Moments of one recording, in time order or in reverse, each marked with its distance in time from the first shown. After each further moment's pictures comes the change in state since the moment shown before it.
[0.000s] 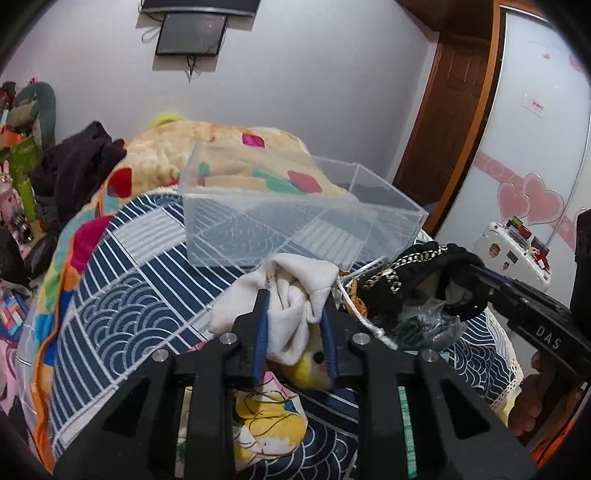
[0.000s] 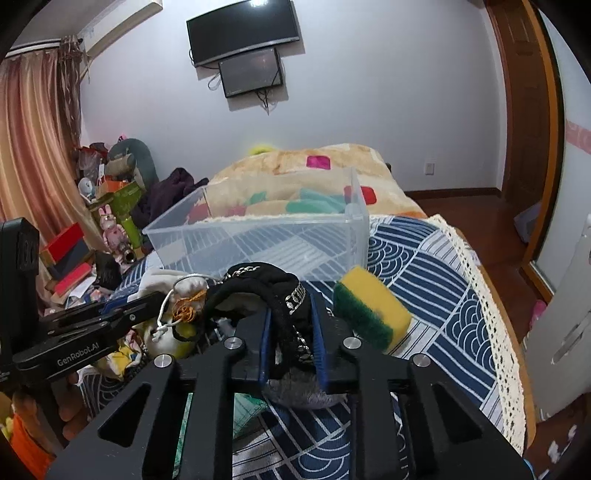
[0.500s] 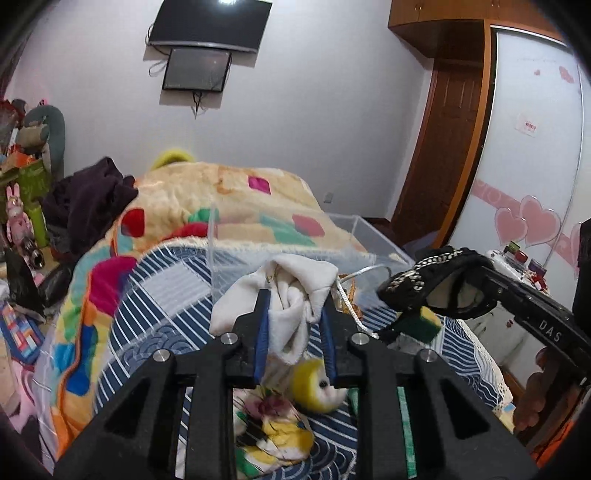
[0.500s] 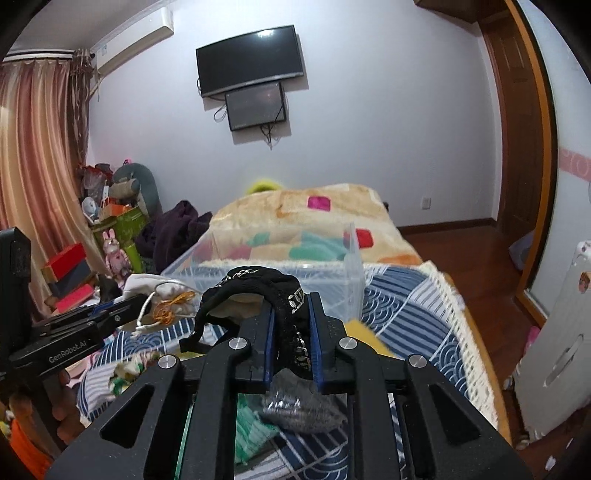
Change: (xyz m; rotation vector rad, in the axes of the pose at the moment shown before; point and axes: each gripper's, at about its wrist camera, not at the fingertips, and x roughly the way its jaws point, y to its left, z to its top) left arm -0.042 0.007 0.035 0.010 -0.131 0.016; right arm -0.026 0.008 0.029 -0.031 -0.135 -0.019
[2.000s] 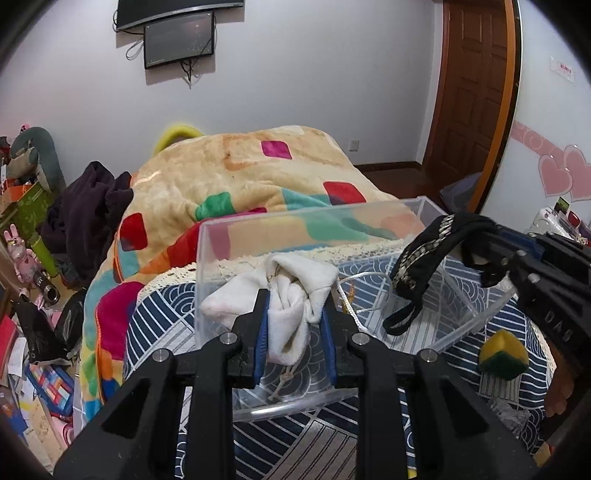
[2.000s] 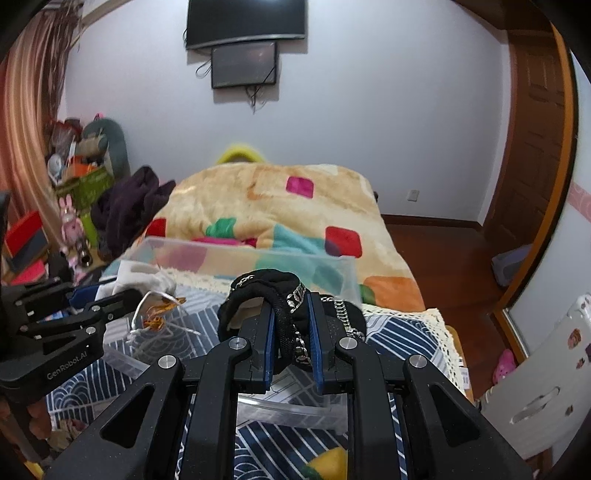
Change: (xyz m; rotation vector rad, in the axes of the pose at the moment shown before) left arm 0.140 0.014 0.057 0.132 0.241 0.124; right arm 0.107 0.002 0.049 -0.119 0.168 -0.113
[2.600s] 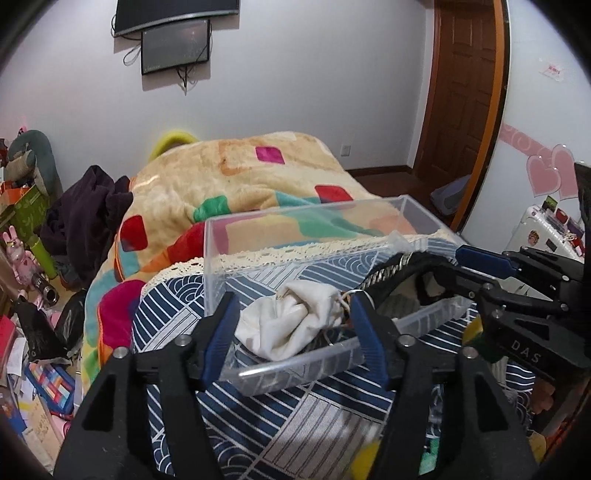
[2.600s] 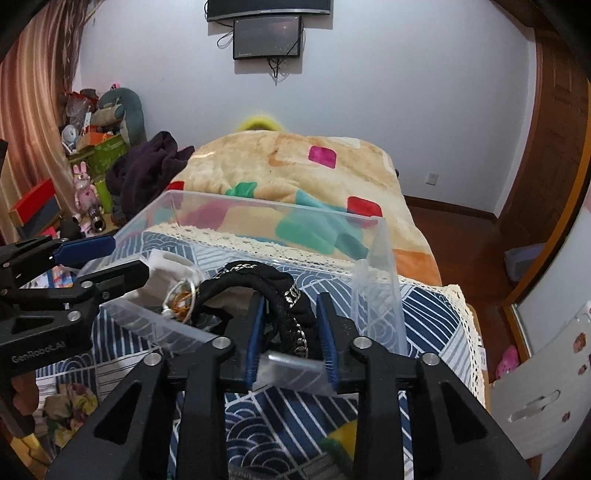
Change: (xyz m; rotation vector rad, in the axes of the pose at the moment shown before) left arm -0.035 -0.003 -0.010 0.008 -0.039 -0.031; right arm -0.003 0.004 -0.013 -0.044 0.093 0.064
